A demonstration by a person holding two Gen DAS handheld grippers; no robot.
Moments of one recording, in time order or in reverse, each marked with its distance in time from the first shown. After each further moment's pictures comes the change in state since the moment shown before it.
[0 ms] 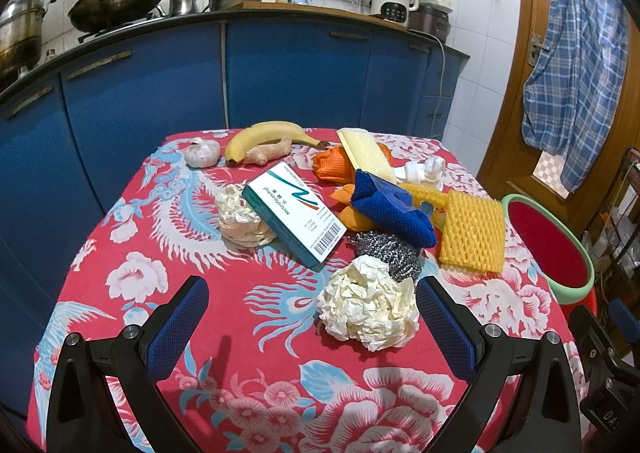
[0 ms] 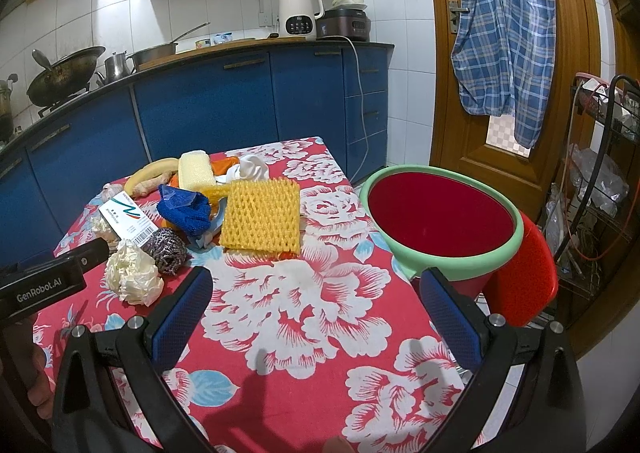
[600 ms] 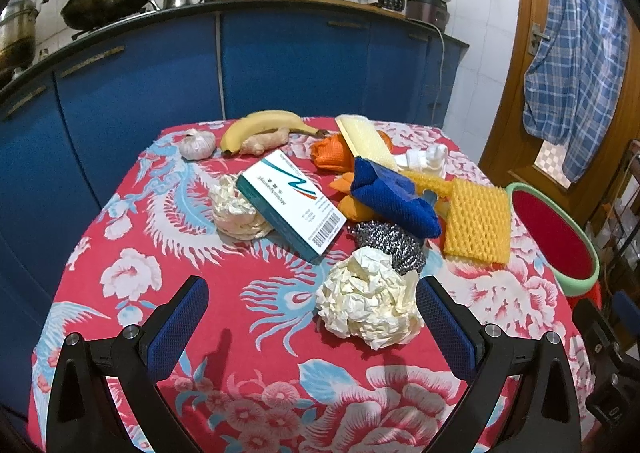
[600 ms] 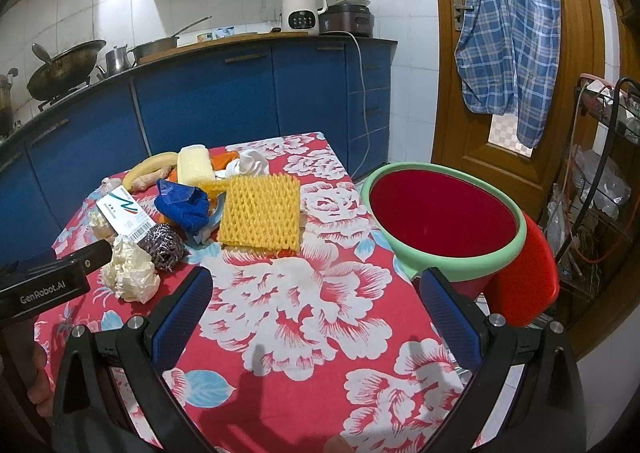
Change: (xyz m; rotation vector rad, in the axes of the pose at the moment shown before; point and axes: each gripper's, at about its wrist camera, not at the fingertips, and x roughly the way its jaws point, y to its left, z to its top) left arm 0.012 -0.002 0.000 0.018 0.038 0.004; right arm 0.008 -0.001 0.001 -0.016 0.028 0.004
